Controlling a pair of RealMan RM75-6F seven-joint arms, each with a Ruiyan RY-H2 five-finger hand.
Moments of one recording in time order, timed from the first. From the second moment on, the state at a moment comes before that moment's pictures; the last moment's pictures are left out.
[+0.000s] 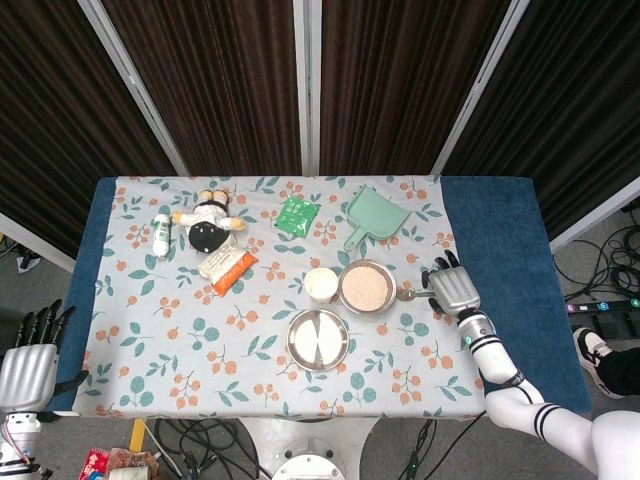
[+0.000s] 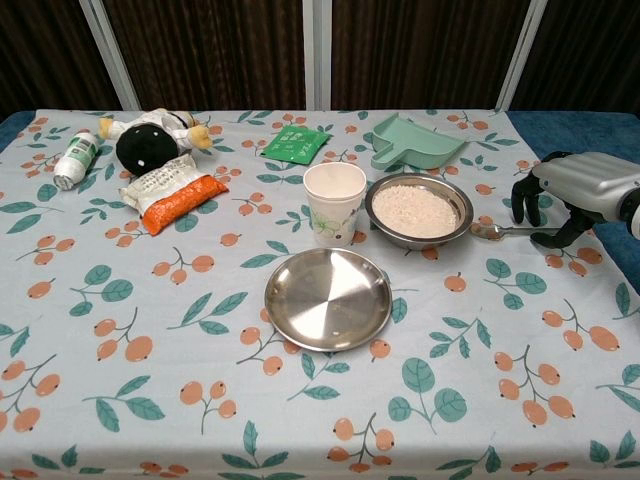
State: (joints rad) left arm -0.01 -1.27 -0.02 -1.53 1.44 1.50 0.16; right arm 0.62 -1.66 0.13 -0.99 -1.28 0.83 -0.21
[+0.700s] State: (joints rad) left arm -0.01 -1.27 -0.02 -1.52 1.43 1.49 0.15; right arm 0.64 -1.66 0.12 -0.97 -1.27 0.80 -0.20
